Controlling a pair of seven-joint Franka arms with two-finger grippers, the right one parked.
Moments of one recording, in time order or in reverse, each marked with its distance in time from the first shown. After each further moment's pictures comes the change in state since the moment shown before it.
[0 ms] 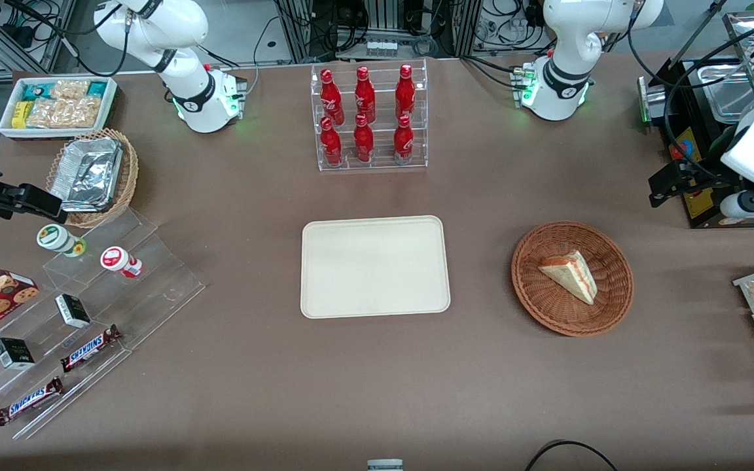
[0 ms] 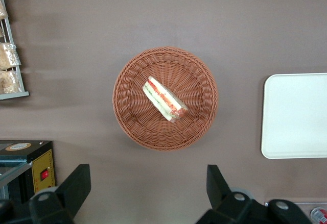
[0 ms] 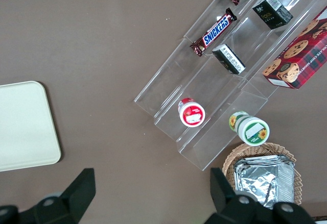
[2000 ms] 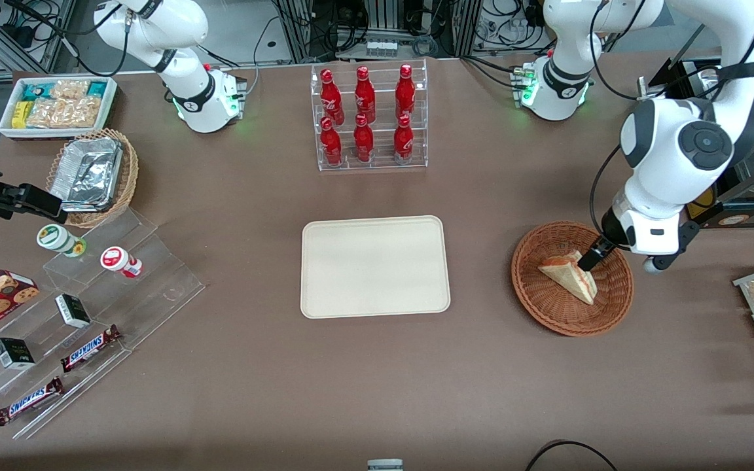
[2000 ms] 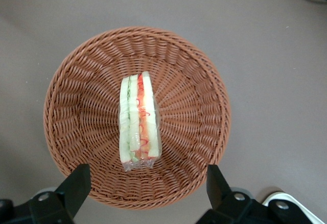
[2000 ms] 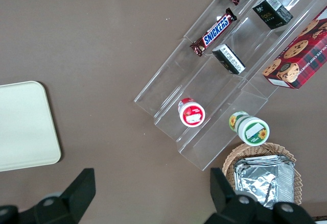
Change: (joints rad) arm -0.002 0.014 -0.045 -0.662 -0.001 0.770 -0.792
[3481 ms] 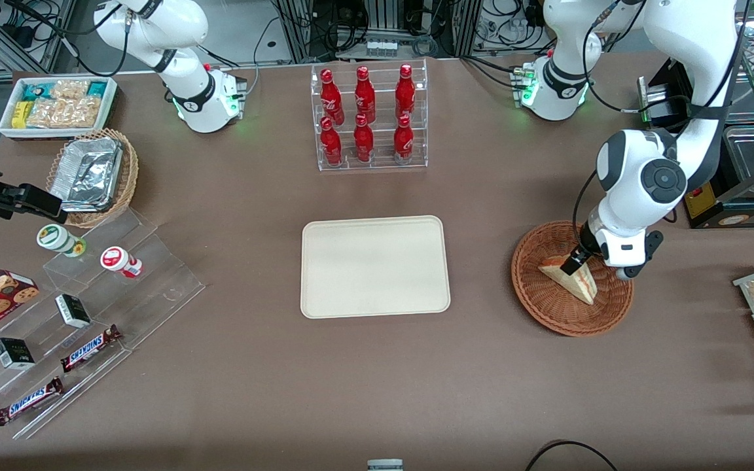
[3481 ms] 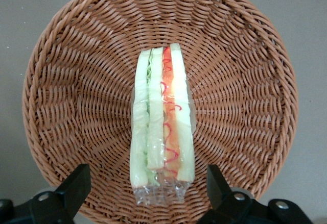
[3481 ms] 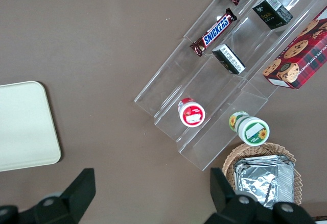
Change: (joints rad) arm 0.002 0.124 0.002 -0.095 0.000 0.156 -0.068
